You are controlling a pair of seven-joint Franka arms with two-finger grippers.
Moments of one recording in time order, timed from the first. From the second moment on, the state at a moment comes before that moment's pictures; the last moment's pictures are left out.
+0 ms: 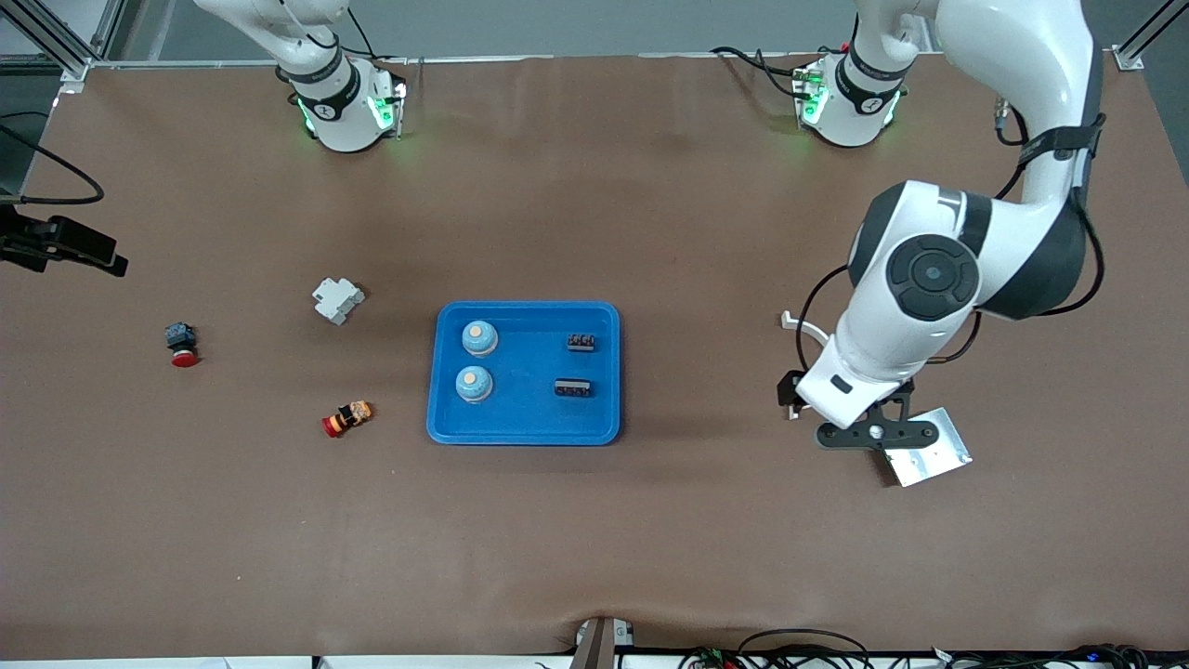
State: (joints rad) left arm -0.31 0.48 -0.05 -1.39 0.15 1.90 -0.39; right arm -0.13 0.09 0.05 -1.46 0.01 1.48 0.00
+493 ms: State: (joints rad) left arm -0.26 0.43 -0.05 -1.39 0.15 1.88 -0.39; right arm -0.13 0.09 0.05 -1.46 0.01 1.48 0.00
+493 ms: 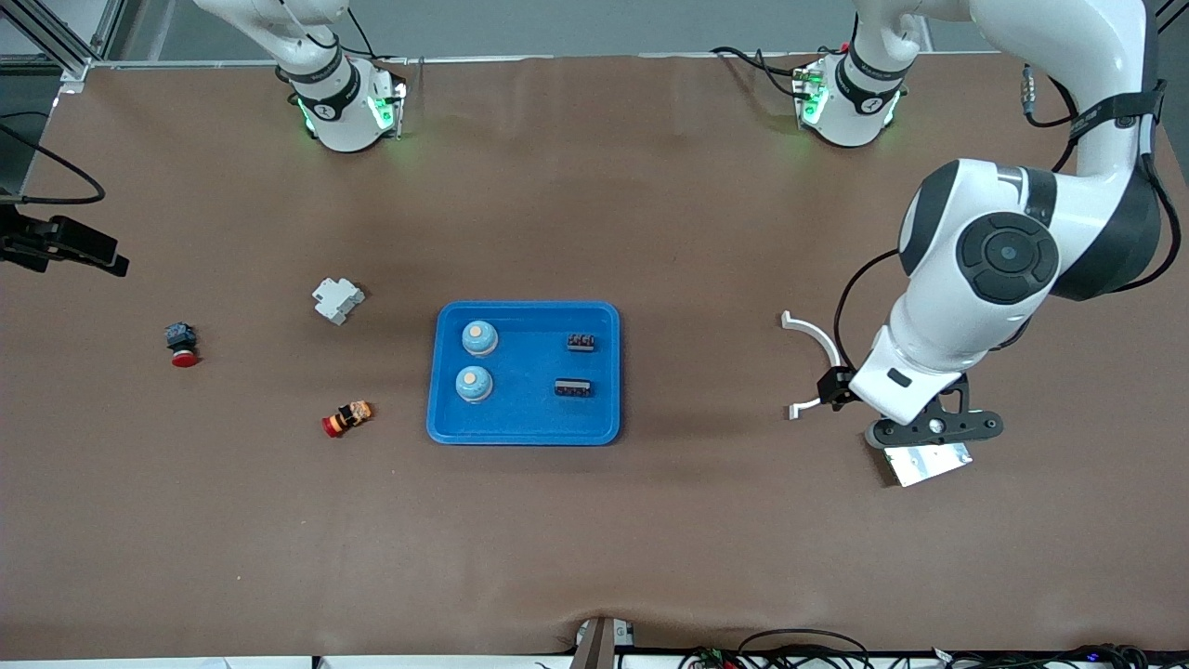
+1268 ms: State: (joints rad) left arm -0.11 0.38 -0.14 -1.39 0.15 1.83 -0.33; right arm -0.13 0.09 0.05 -1.46 0.01 1.48 0.00
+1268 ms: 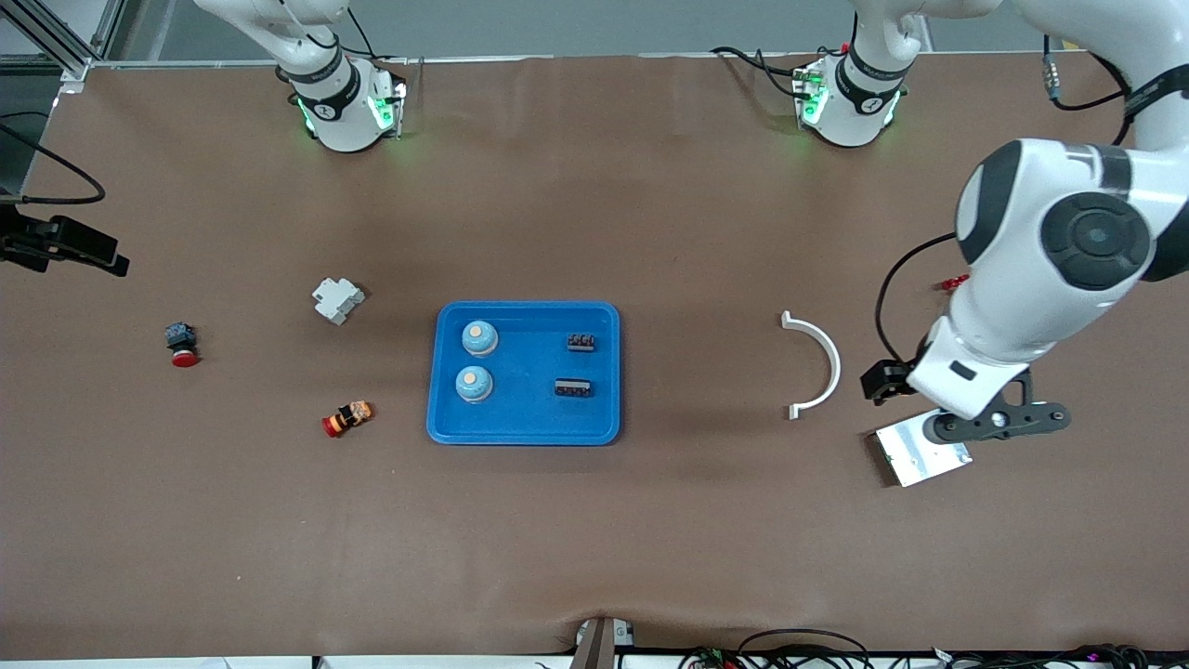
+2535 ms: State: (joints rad) left arm -0.06 0.21 -0.03 -1.39 0.00 1.65 0.01; right arm -0.13 0.09 0.05 -1.46 0.01 1.48 0.00
